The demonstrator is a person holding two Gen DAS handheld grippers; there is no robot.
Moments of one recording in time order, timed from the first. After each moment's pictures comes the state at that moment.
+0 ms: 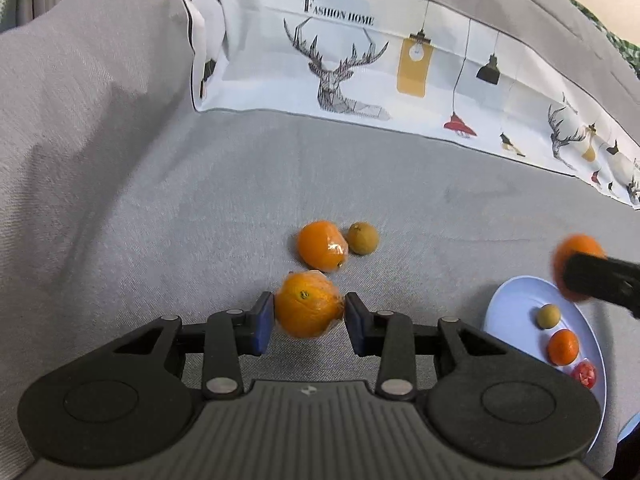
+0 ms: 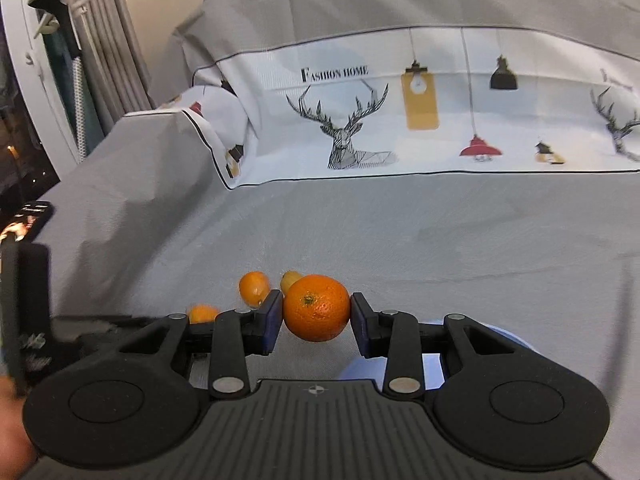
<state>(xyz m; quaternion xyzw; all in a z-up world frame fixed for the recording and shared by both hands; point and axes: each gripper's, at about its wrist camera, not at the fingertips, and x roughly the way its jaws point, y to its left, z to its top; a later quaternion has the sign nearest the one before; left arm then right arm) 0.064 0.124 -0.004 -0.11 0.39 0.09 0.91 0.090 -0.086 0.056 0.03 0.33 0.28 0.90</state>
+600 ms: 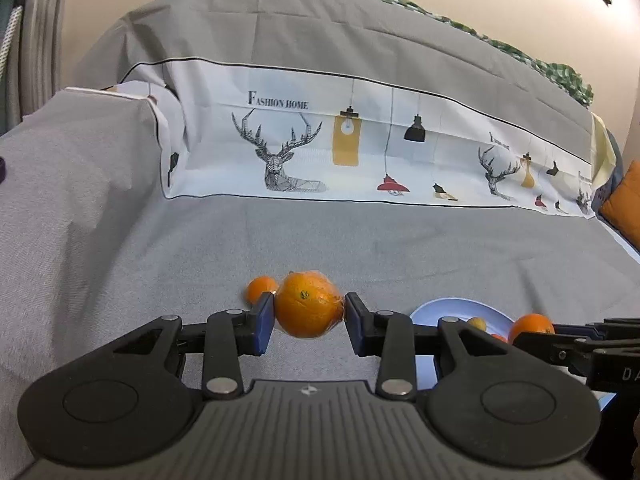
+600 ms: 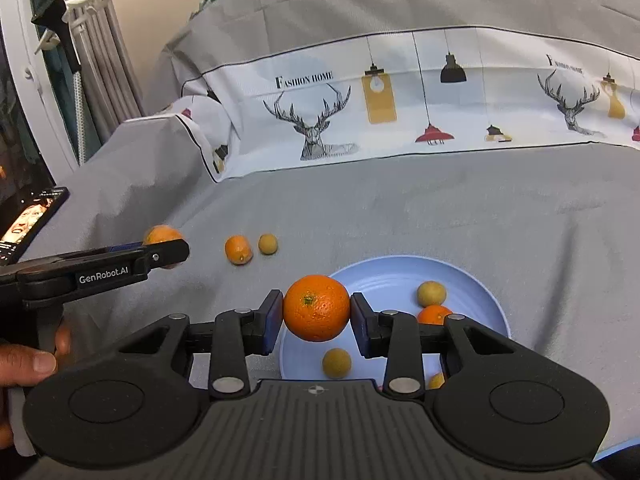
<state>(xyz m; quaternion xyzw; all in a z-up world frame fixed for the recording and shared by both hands) -0.004 0.079 0.042 -0.07 0.28 0.05 0.96 0.029 -0.144 0.041 0.05 0.32 0.25 0.91</state>
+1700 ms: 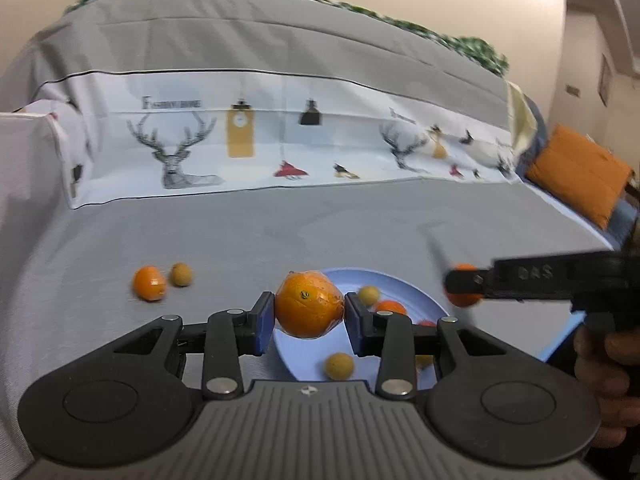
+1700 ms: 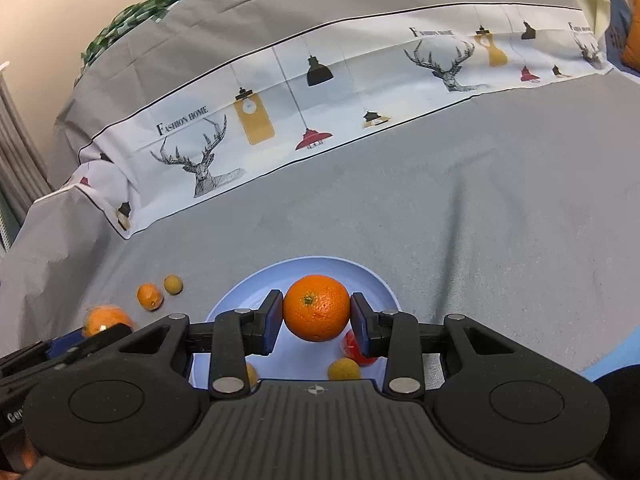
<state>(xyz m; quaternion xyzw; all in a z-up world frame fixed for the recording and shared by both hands) -0.018 0.006 0.032 -0.03 0.27 -0.08 0.96 0.031 -0.198 0.024 0.14 0.33 0.11 0.93</state>
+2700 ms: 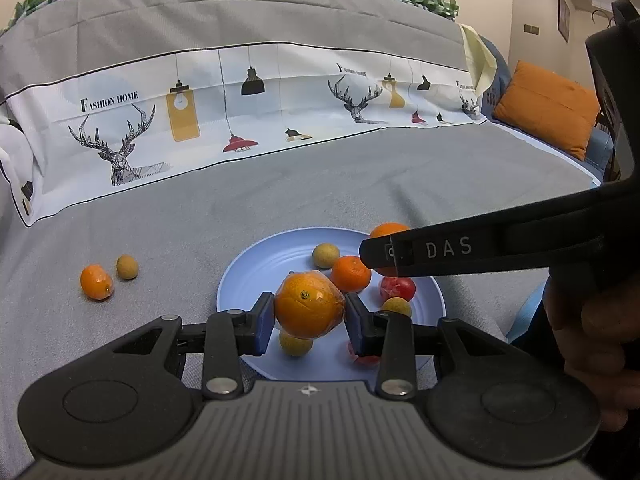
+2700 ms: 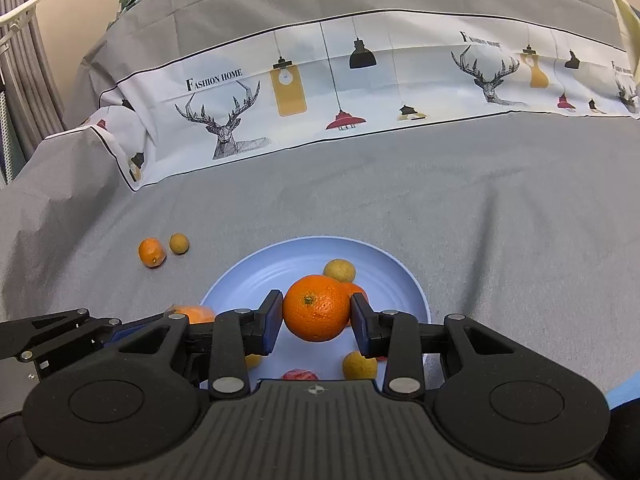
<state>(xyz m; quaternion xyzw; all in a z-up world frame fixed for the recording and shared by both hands) -0.008 -0.033 0.002 0.04 0.30 -0.13 0.95 0.037 -0.168 0.016 0.07 0.33 0.14 0.93</state>
